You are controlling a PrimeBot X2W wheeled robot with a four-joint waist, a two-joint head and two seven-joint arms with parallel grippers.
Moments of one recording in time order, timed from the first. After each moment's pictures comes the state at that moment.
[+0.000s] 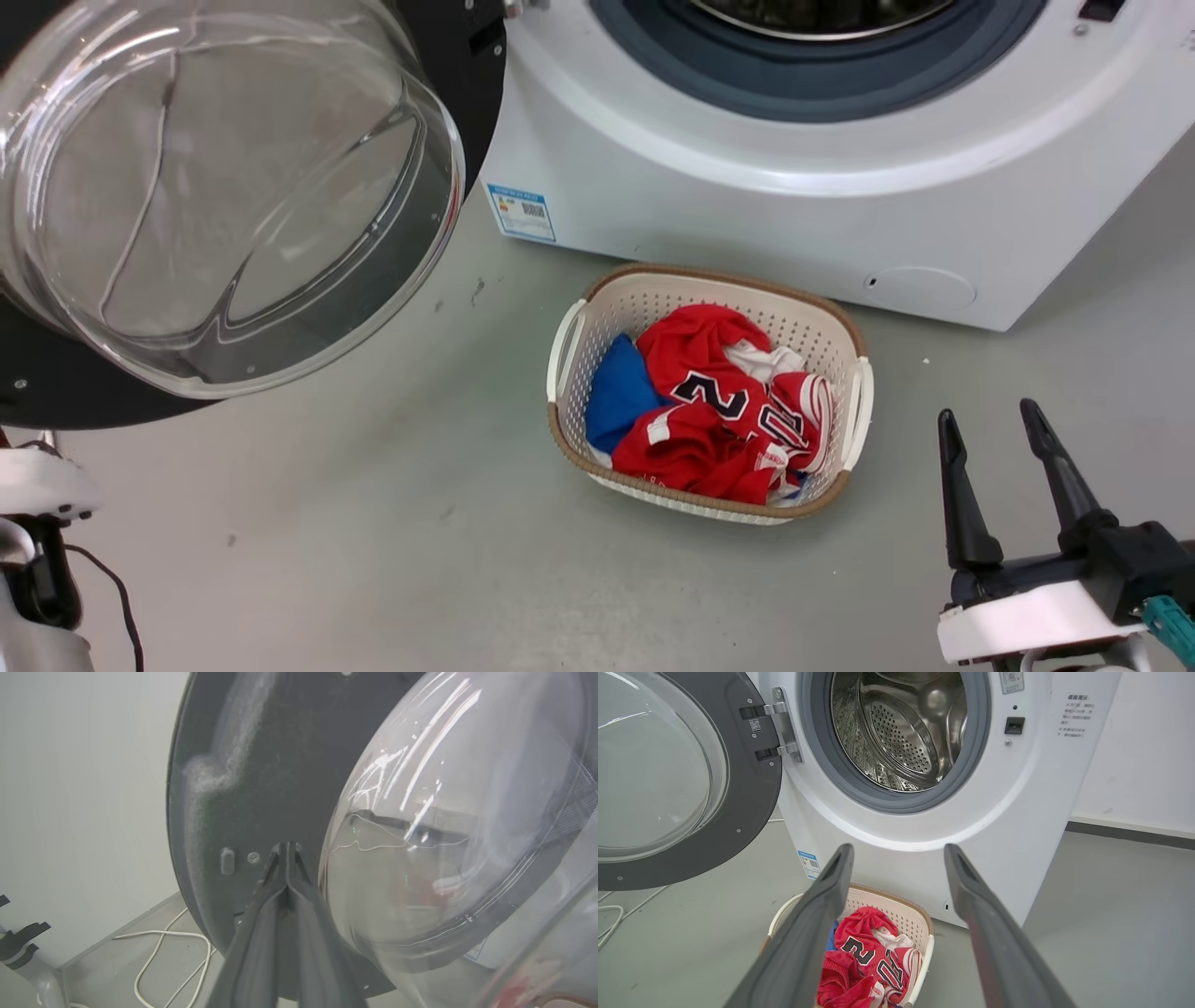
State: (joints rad) left arm -0.41 0.25 0.53 0.47 -0.09 -0.13 -0.26; right arm 0.02 -0.05 -0.02 -0.01 0.02 0.13 -0.26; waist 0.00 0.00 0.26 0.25
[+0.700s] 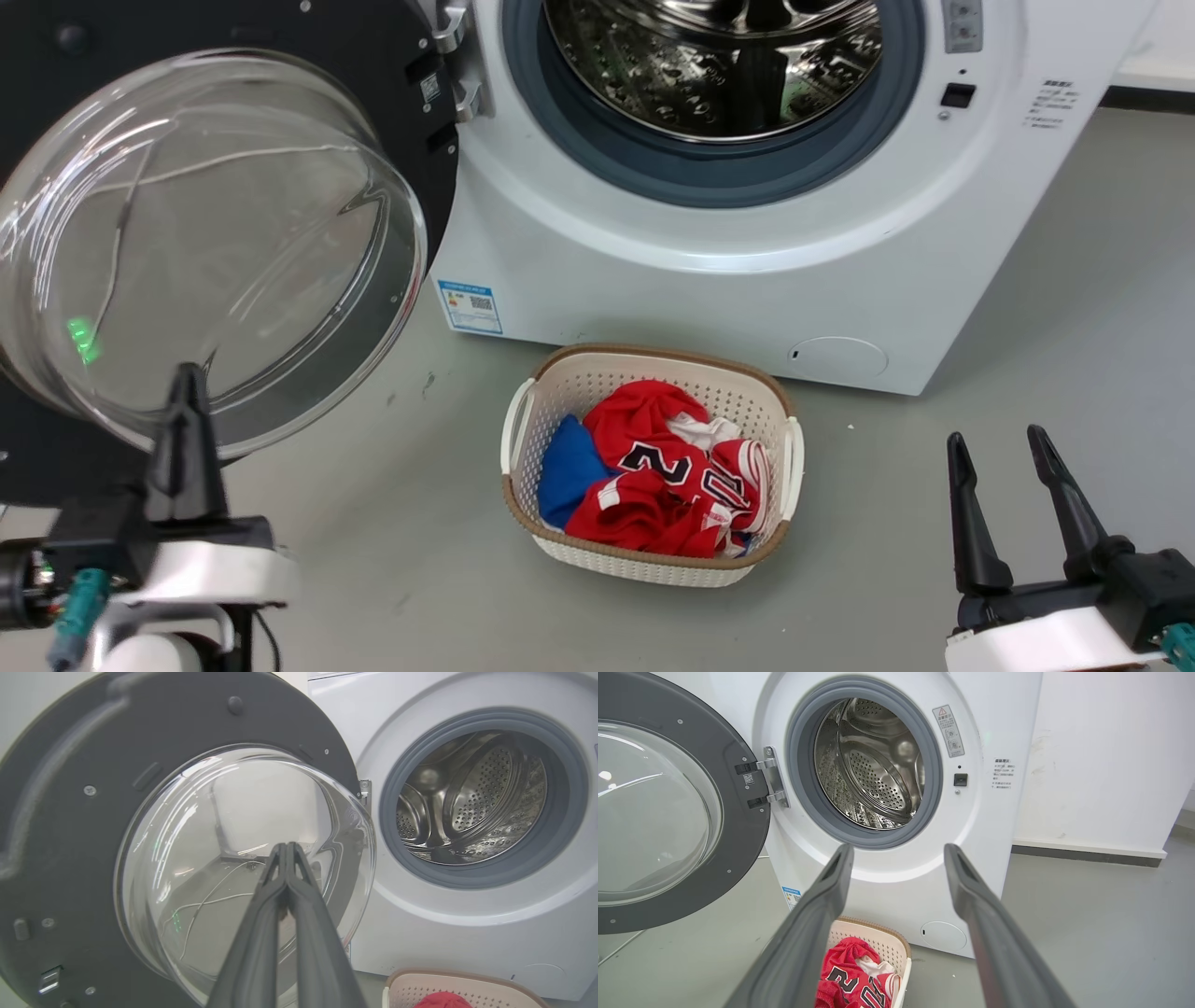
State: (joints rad) left arm -0.10 0.09 0.25 0.03 -0.03 -0.13 -0.26; right arm 0.07 -0.05 -0.02 -0.04 0.08 0.13 -0.26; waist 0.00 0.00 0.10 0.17
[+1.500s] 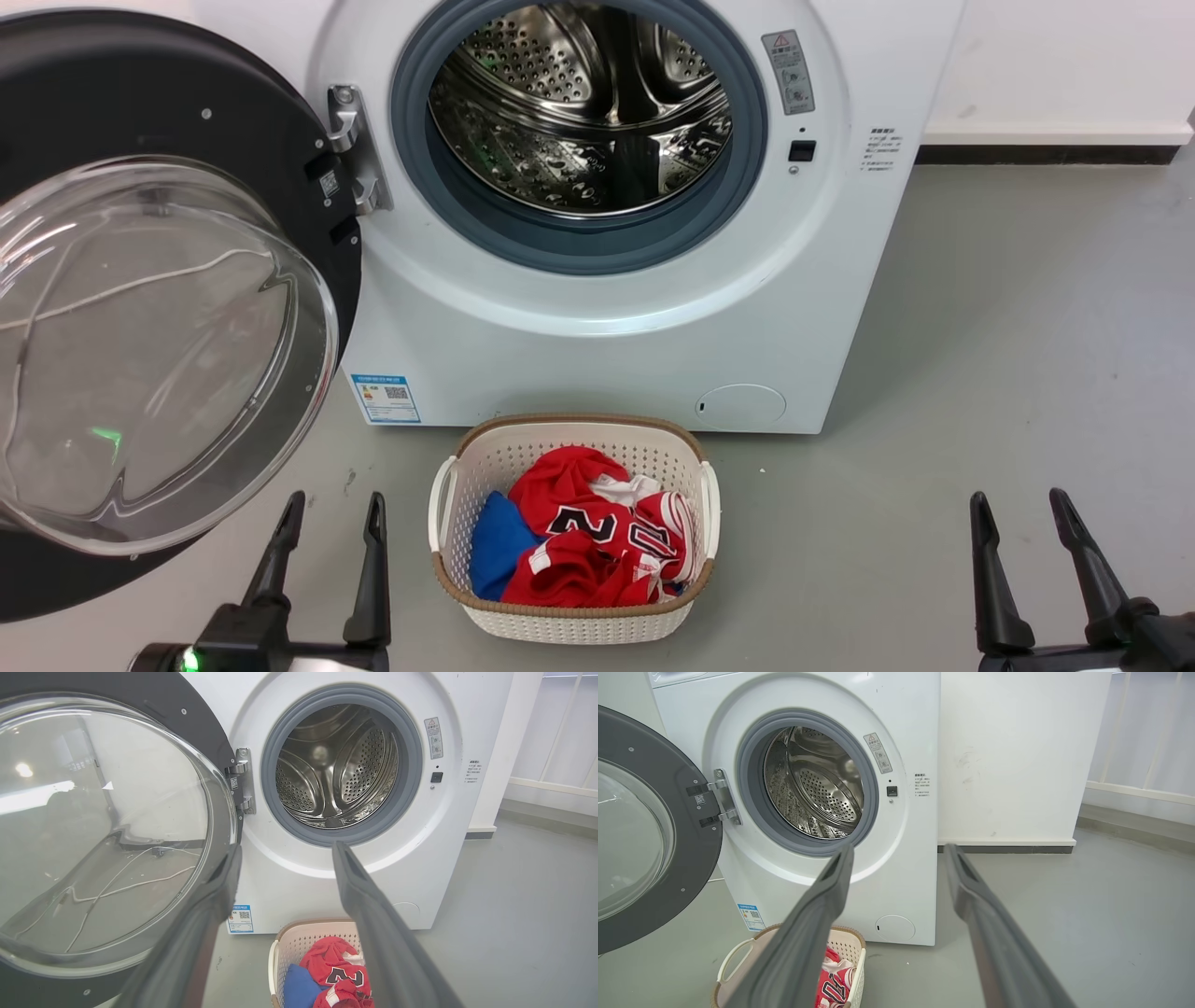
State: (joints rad) left arm 0.12 0.05 0.03 0.00 -0.06 -0.08 -0.26; right arm 0.19 -0.05 -0.05 -0.08 0.10 0.13 -0.26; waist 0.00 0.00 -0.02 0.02
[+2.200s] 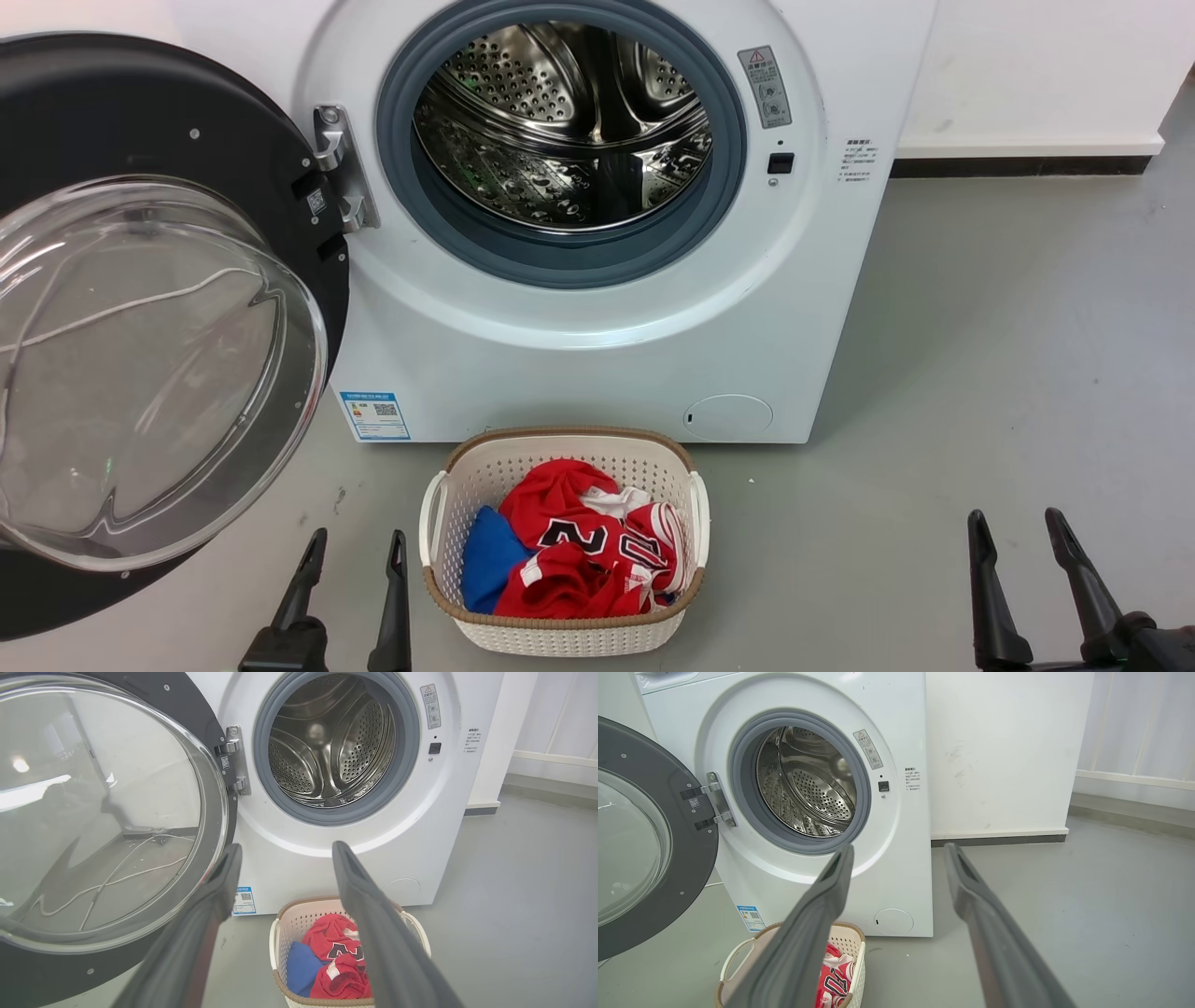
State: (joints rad) left arm 0.16 0.05 -0.02 0.04 -0.01 -0.02 -0.26; right arm 0.22 -0.05 -0.05 -0.06 0.13 0.13 -0.26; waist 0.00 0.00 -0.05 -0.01
